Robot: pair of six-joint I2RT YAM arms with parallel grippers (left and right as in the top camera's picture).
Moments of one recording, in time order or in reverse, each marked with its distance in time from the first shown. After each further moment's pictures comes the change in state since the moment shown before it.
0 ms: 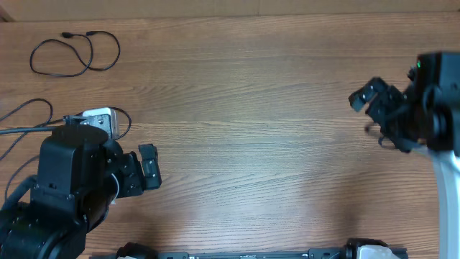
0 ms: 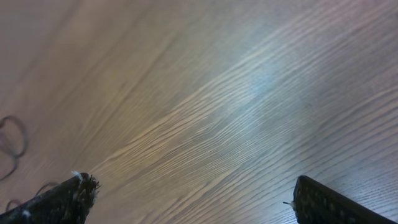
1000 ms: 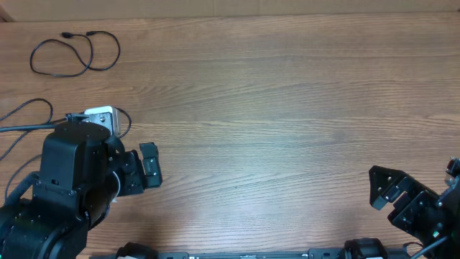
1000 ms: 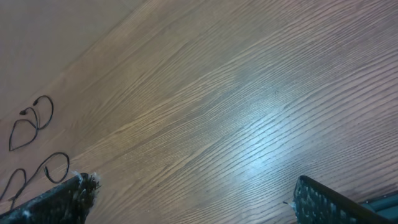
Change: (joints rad) left arm 0.000 0.008 0.000 0.000 0.000 0.000; right arm 0.133 -0.518 0.000 -0.247 0.135 -0.003
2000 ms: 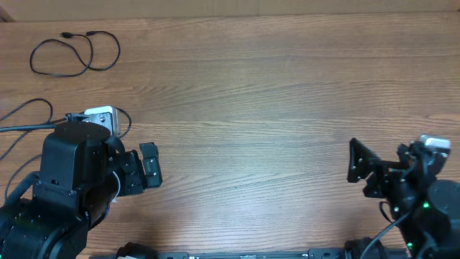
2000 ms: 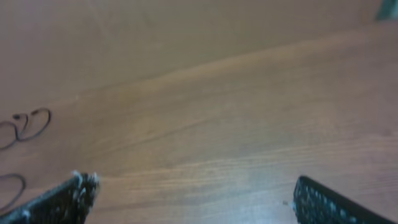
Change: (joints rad) left arm 0.000 0.000 0.000 0.000 0.000 0.000; right arm 0.000 -0.272 -0.620 0.741 -0.008 -0.345
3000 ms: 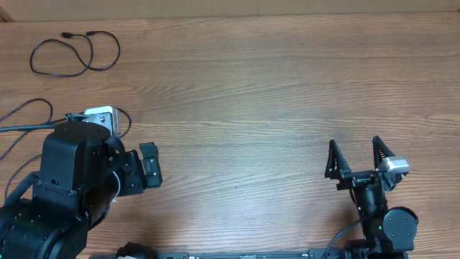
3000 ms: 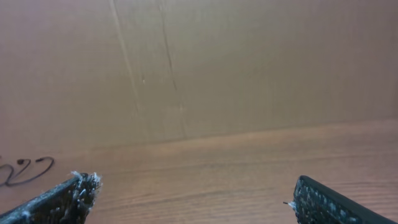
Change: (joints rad) left arm 0.000 0.000 0.000 0.000 0.000 0.000; right arm 0.000 -0.460 -0.832 0.872 -0.038 -0.075
